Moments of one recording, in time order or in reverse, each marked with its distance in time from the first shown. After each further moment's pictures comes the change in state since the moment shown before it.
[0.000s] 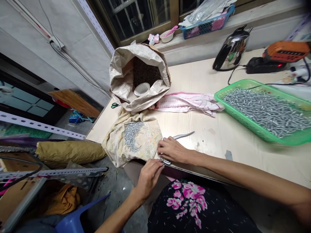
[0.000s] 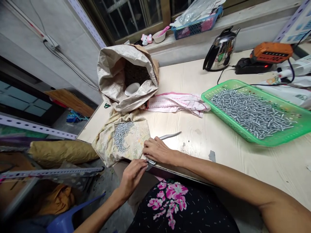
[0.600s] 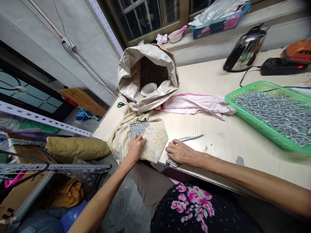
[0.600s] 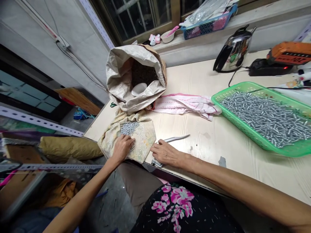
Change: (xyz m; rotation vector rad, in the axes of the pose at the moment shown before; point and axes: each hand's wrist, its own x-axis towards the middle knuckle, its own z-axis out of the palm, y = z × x) left_hand 0.058 -0.108 -0.054 0.707 -0.224 -0.146; right_hand -0.006 0.015 0.013 -0.383 -0.056 -0.230
